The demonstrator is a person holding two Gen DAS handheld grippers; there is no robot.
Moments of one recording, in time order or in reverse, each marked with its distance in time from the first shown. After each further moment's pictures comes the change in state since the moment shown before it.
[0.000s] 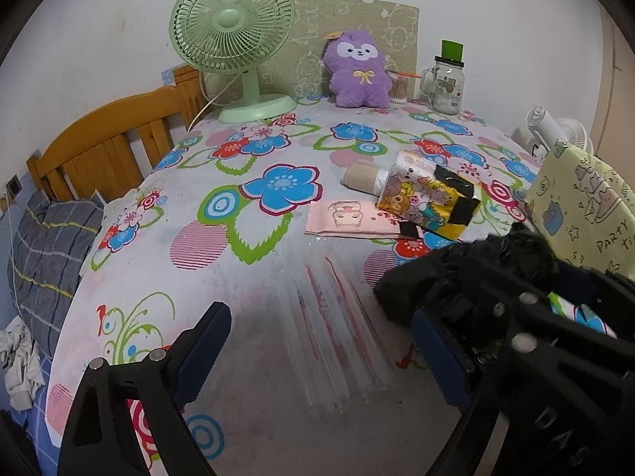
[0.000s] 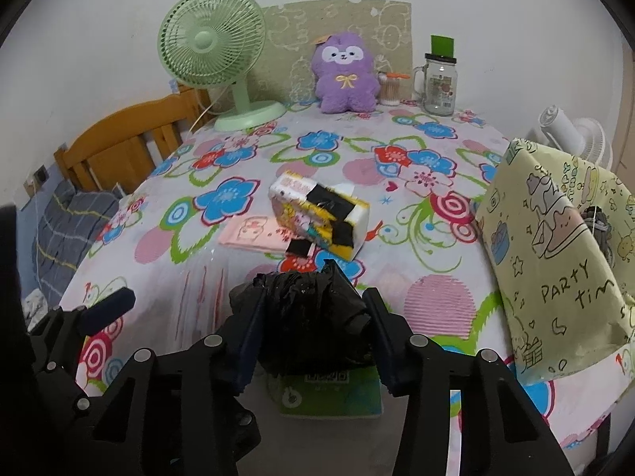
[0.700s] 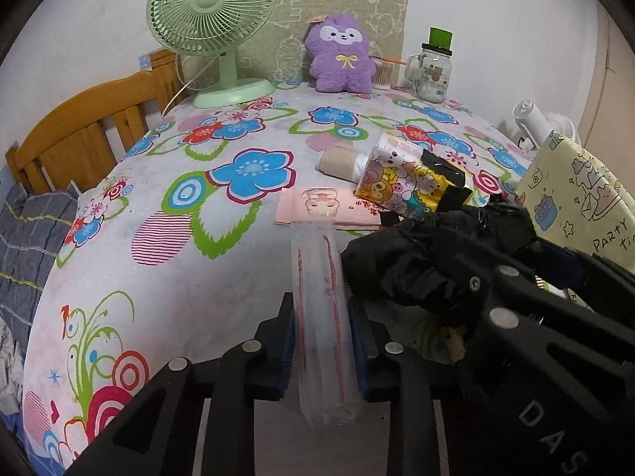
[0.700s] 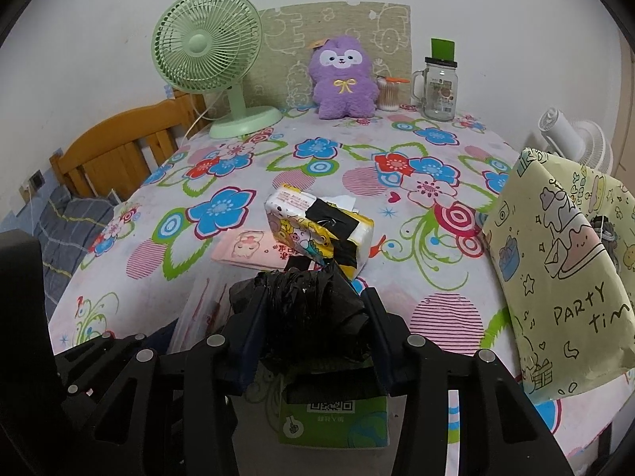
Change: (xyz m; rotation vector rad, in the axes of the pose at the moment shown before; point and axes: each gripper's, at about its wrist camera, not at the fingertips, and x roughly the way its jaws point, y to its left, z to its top) left arm 0.016 -0.007 0.002 -0.001 0.042 -0.084; right arm 0.012 0.002 0.009 0.002 -0.014 -0.007
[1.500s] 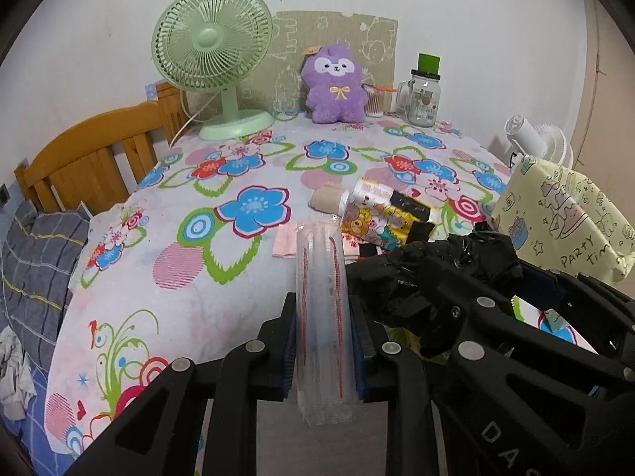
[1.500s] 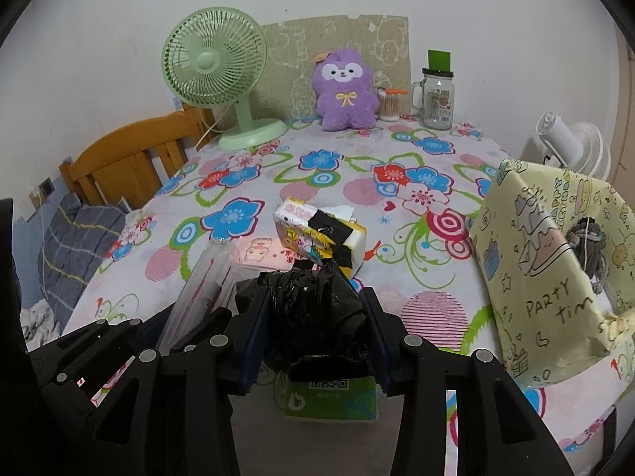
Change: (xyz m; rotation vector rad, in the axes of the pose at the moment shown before) left arm -0.038 -0.014 0.009 0.019 -0.081 0.022; right arm -0.029 -0.006 -0.001 0.009 -0.033 0.028
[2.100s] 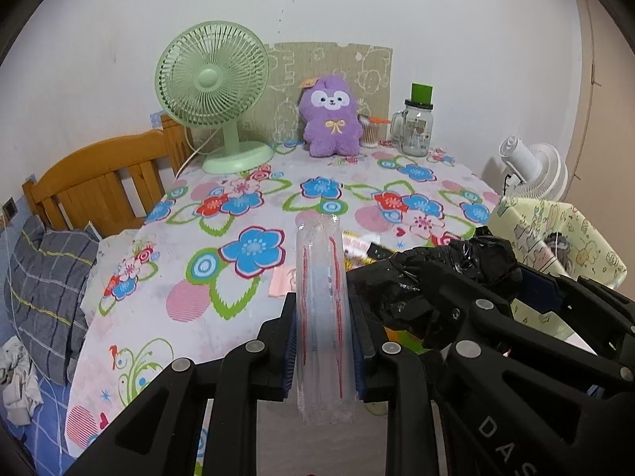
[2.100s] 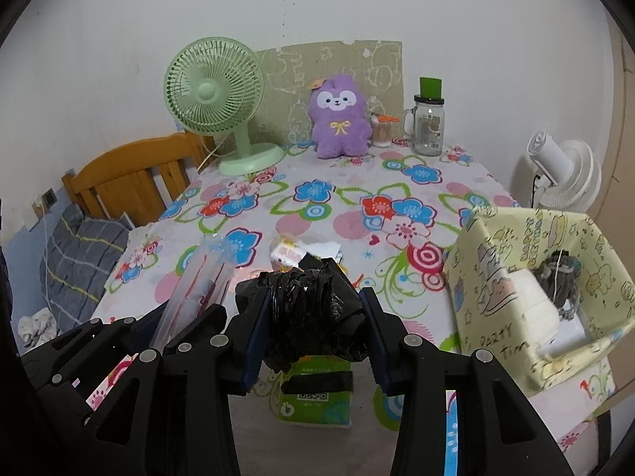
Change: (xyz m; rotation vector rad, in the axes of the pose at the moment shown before) left arm -0.033 -0.014 0.026 0.001 -0.069 0.013; right arm -0.036 -0.008 0.028 -0.008 -0.043 -0.006
